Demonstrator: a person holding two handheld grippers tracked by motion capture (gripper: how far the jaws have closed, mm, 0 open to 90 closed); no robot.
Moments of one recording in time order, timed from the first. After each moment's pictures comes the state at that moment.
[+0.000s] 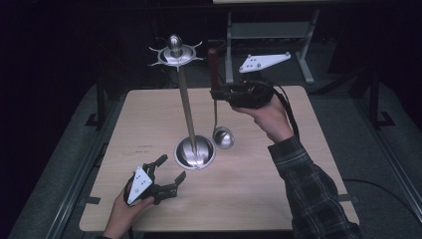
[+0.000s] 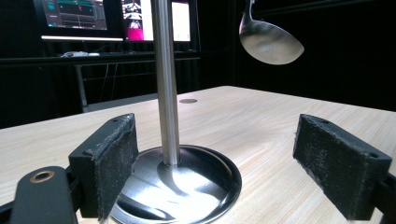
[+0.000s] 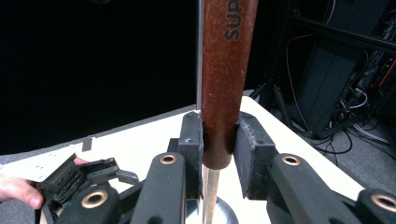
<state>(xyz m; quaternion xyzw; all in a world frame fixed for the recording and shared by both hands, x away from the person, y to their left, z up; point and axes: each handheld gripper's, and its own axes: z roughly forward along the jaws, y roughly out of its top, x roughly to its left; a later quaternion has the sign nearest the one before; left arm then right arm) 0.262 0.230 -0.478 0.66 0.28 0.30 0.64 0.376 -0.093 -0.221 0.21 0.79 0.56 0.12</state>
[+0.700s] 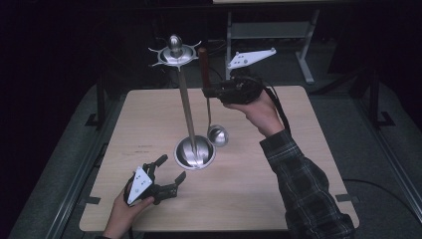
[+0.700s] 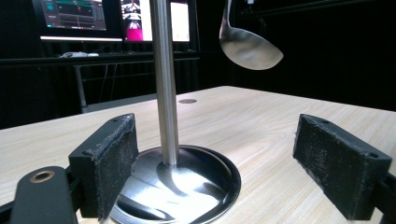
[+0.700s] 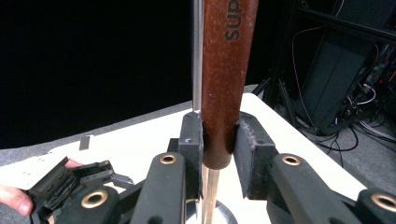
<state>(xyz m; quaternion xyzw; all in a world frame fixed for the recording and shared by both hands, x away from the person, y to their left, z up) 0.262 0.230 -0.478 0.66 0.28 0.30 0.64 0.393 -0.074 -0.224 0.20 0.80 0.55 0.12</state>
